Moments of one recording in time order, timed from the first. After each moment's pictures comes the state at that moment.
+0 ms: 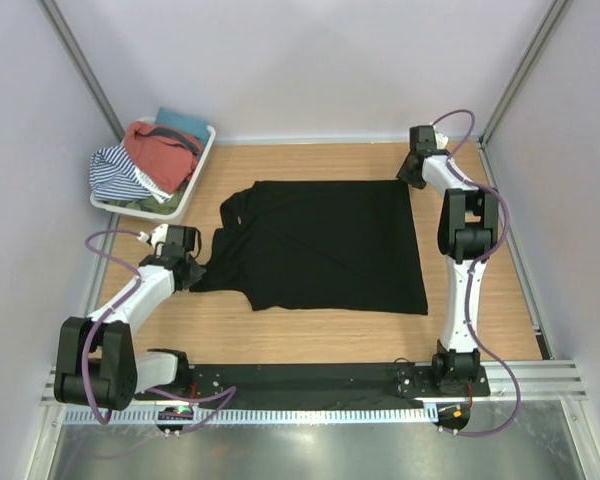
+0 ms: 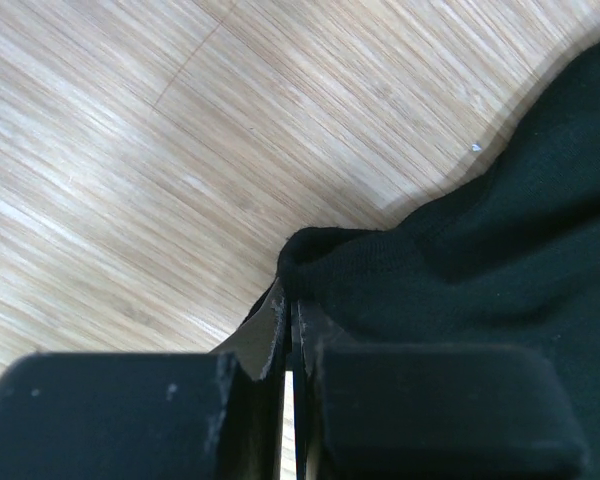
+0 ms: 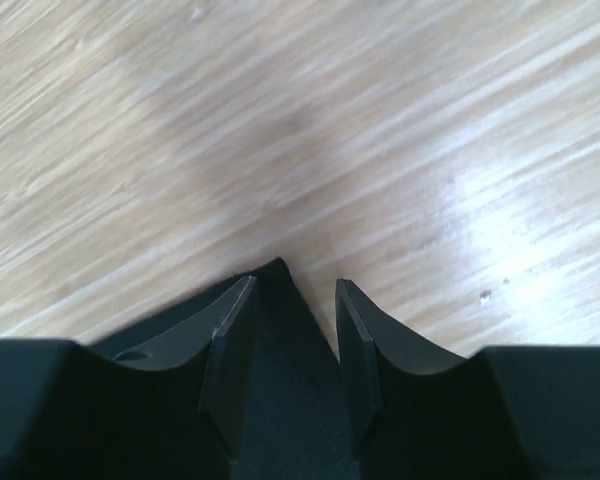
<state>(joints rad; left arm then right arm) -0.12 1.24 0.62 -0.44 -0.32 -0.74 0.03 2.32 1.85 -0.43 0.22 0.50</state>
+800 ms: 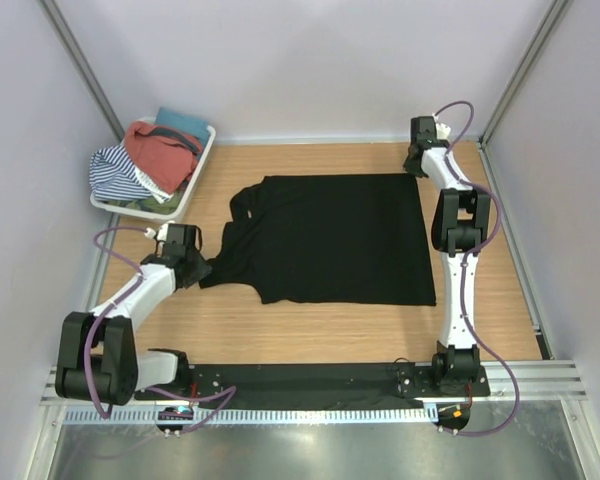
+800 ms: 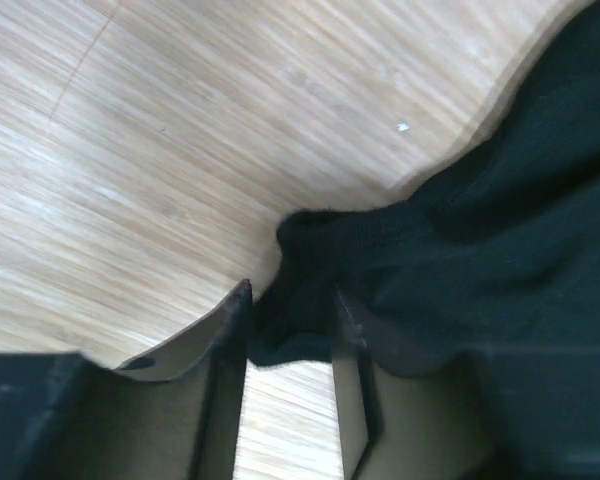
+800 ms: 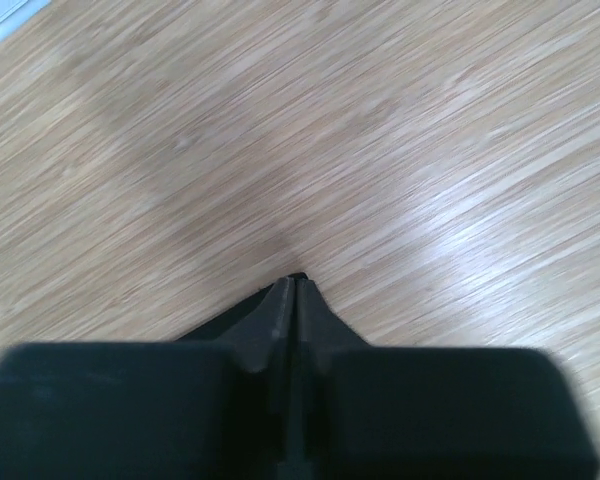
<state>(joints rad) -0.12 1.27 0.62 -0.37 -0.21 -0.70 0.02 2.53 2.21 -0.57 0.32 0.46</state>
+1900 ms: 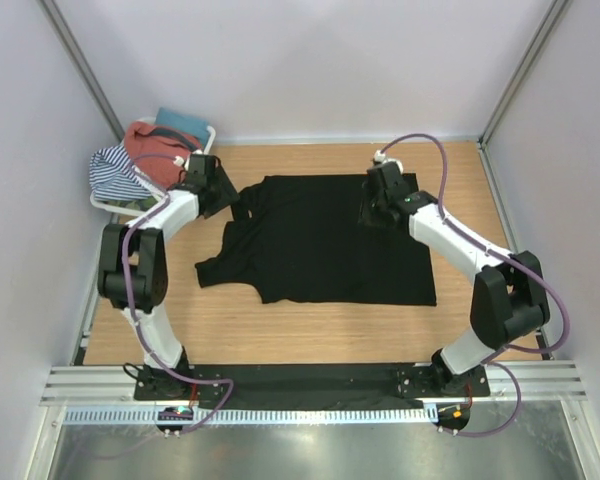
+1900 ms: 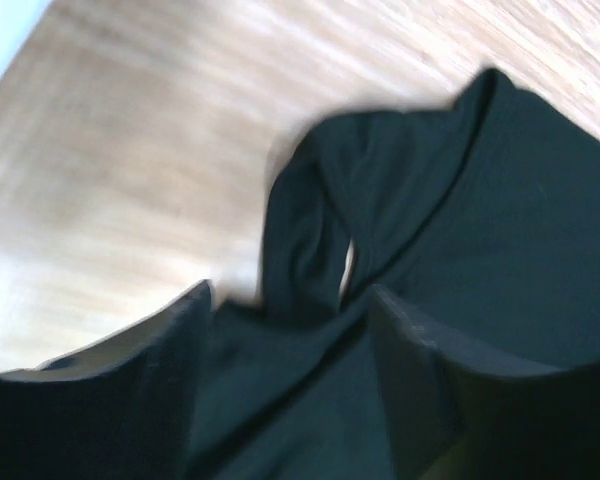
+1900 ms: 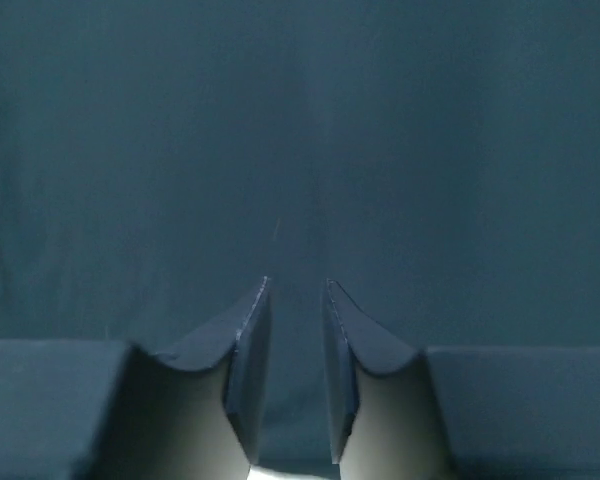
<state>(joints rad) -0.16 1.82 1.27 -0.27 -0.09 -0.63 0.39 1.59 1.22 -0.45 0.16 0.45</state>
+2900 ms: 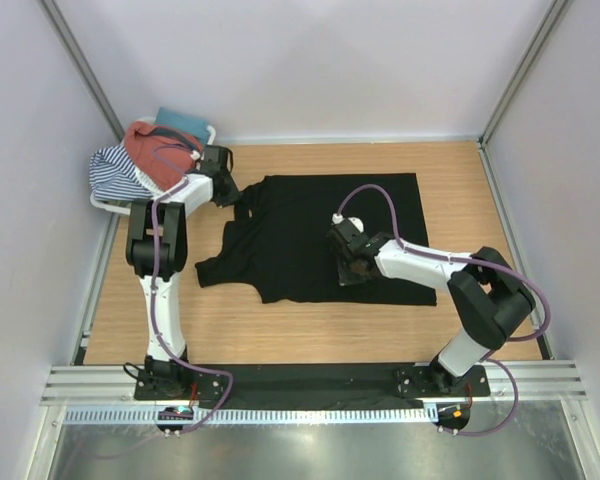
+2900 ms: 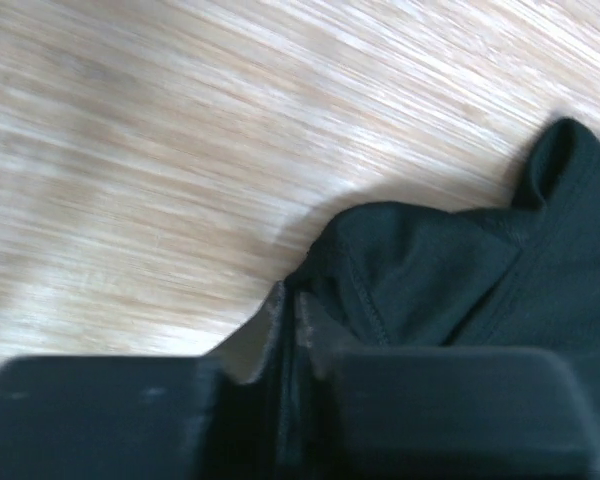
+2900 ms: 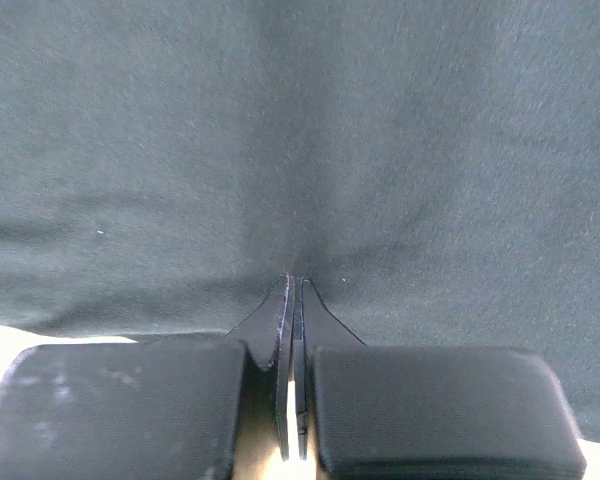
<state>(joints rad) -0.16 2.17 1.59 -0.36 -0.06 -0.58 0.71 1.61 0.94 -0.45 0.17 0.52</state>
